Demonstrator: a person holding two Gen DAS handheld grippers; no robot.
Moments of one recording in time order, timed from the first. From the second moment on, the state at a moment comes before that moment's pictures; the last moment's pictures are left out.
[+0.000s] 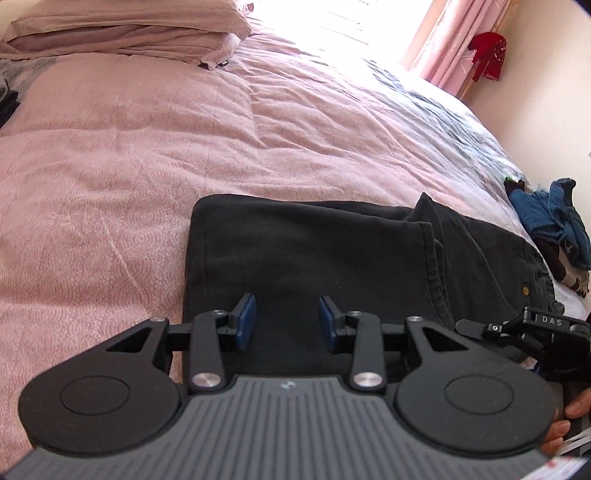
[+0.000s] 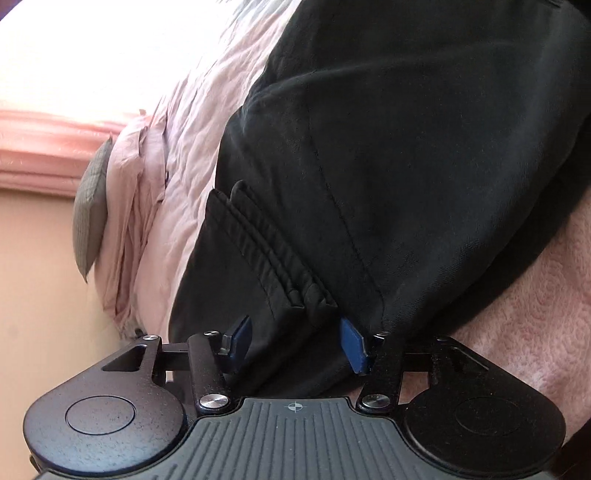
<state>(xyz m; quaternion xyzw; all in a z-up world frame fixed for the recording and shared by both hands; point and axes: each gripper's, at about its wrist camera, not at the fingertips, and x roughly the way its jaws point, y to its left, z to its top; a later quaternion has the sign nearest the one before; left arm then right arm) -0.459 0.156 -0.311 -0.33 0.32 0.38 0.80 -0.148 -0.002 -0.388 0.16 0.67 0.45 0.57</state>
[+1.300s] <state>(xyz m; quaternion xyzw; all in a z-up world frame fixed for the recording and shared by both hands) -0.433 0.157 -0.315 -0.26 0.38 0.33 0.82 -0.171 0.013 -0.302 -0.21 0.42 0.43 0.78</state>
